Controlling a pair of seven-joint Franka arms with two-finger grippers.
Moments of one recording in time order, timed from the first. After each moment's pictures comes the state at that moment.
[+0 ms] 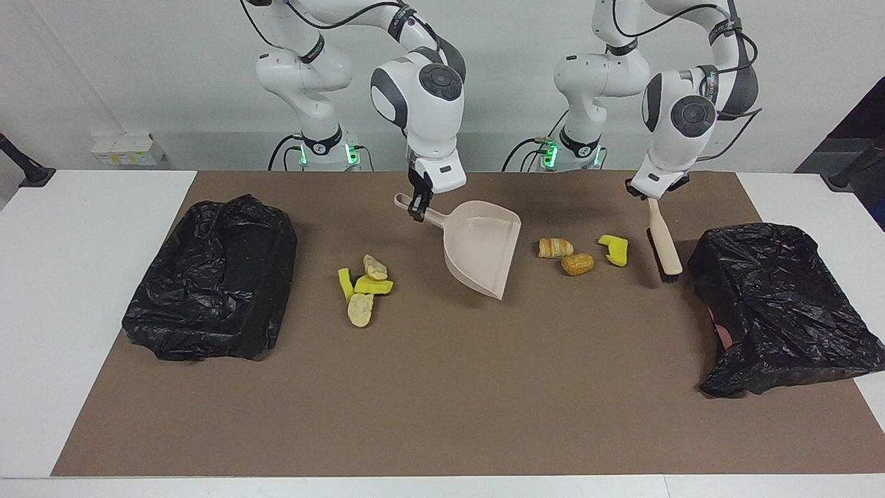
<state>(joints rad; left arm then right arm) -0.11 -0.29 0.04 -2.46 0.26 1.81 -0.23 0.08 0.12 0.58 -1.91 -0.14 1.87 -0.54</state>
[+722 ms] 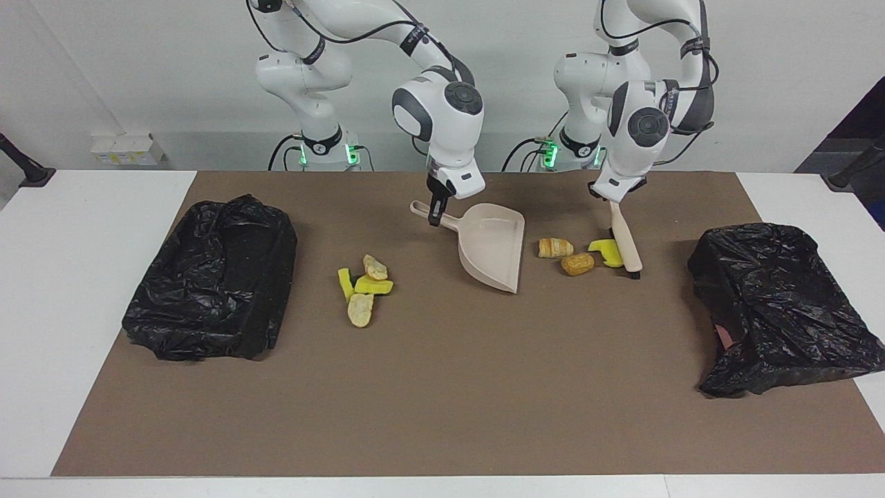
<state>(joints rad) -0.26 -0.29 0.02 -2.53 0.13 1.89 -0.31 0.15 0.19 0.61 -1.97 -0.21 1.99 -0.46</state>
